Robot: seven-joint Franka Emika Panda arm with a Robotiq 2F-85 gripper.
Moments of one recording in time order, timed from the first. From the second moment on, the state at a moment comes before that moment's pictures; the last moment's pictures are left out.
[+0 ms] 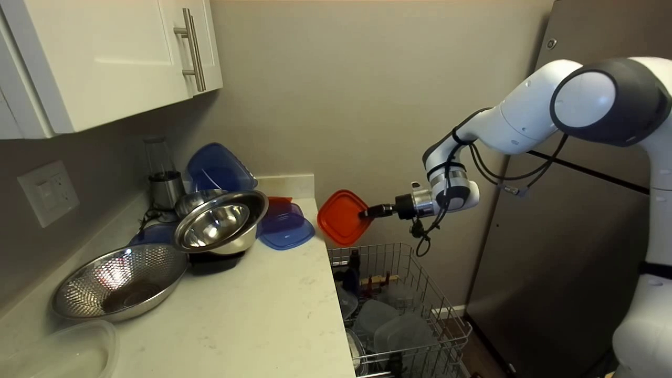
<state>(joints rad) 0.03 0.34 0.05 -2.12 1.76 2.11 -1.84</state>
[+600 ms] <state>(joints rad) -0.04 0.73 -0.02 -1.81 1.75 1.70 -1.82</state>
